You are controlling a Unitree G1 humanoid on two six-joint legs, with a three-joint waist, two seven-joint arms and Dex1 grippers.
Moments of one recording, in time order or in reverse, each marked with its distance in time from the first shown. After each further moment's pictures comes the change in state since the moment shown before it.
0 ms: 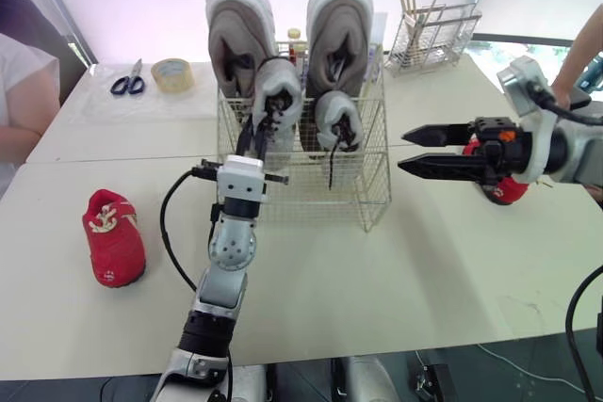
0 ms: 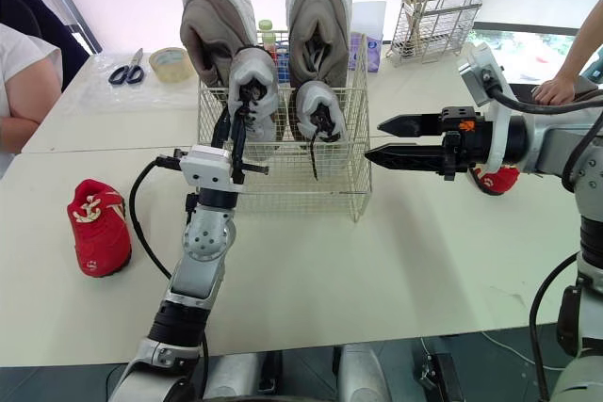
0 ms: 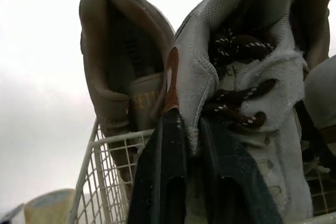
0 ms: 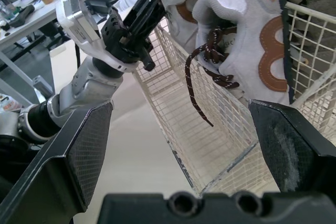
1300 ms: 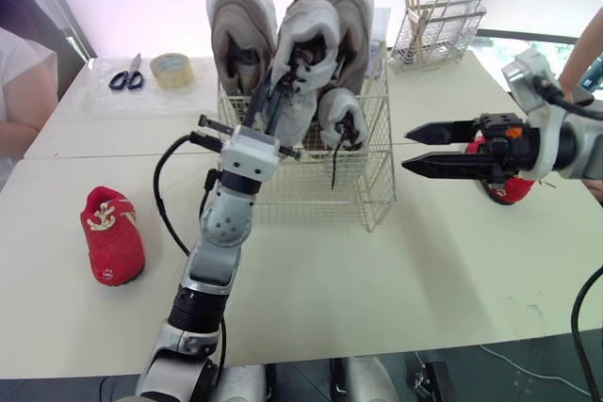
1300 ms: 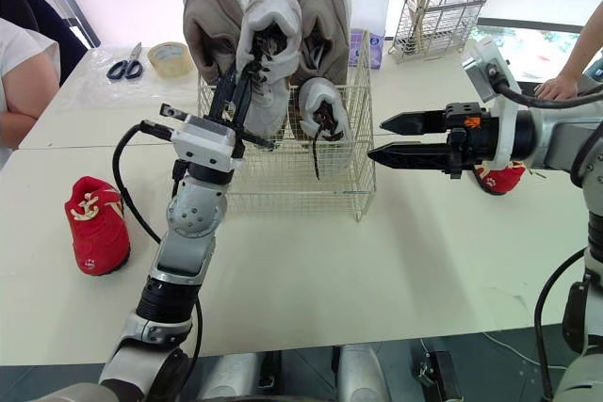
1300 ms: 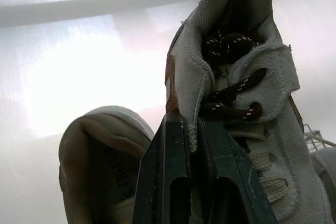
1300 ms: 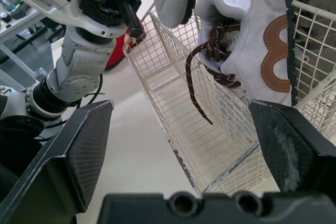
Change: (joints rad) left arm -0.152 0.078 -0.012 -0.104 0.086 -0.004 -0.077; right arm -0.019 -0.030 0.002 -0.009 -0.017 0.023 0.035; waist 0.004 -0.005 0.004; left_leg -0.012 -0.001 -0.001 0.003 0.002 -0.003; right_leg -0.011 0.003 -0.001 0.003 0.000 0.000
